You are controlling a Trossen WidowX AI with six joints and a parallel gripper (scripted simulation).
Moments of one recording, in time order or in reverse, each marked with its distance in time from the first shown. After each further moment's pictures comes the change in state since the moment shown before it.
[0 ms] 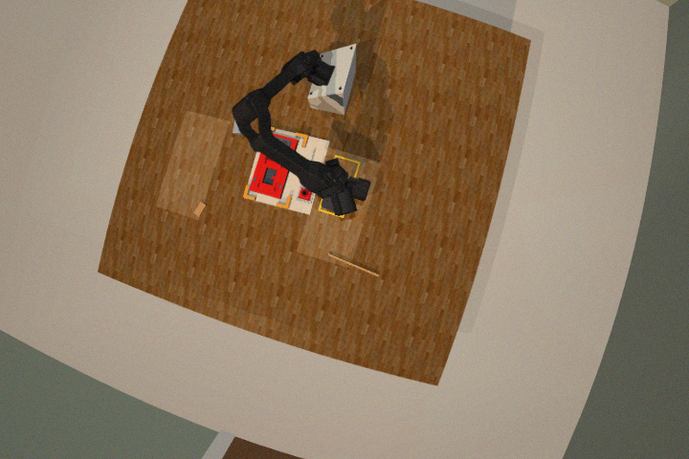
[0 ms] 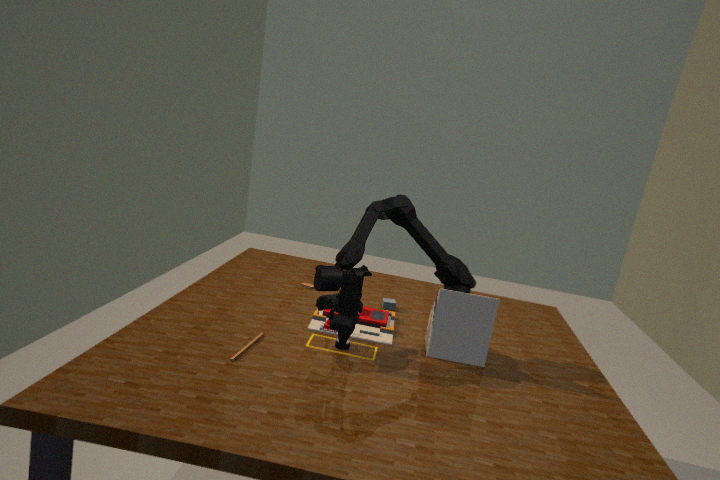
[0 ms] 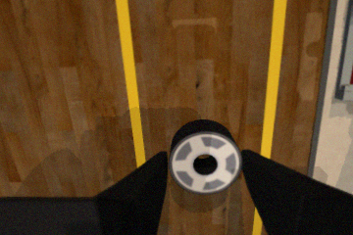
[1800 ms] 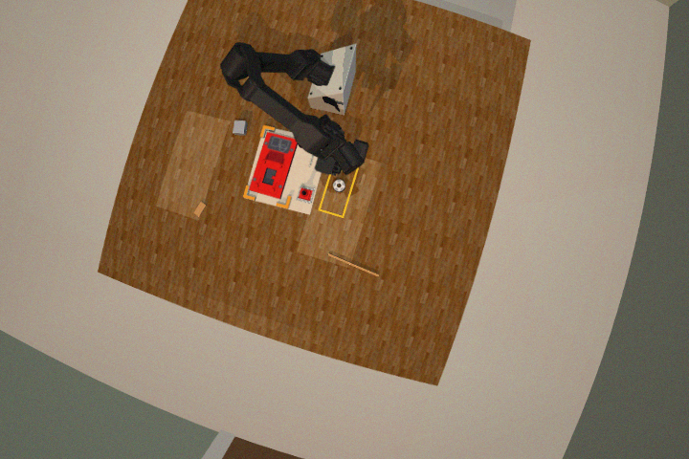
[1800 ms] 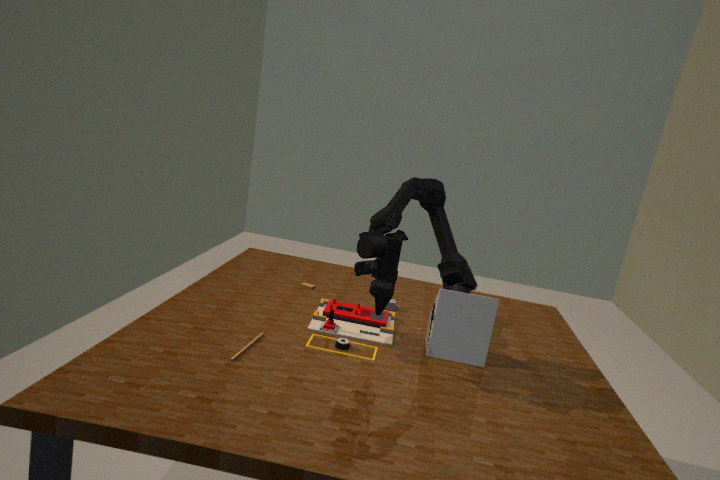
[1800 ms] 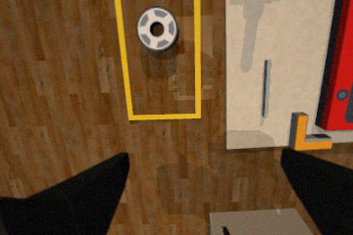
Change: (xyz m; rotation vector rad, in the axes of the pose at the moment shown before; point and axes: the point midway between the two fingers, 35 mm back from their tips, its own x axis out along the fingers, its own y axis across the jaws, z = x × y) arm -0.105 -0.033 -0.083 -0.015 -0.003 0.000
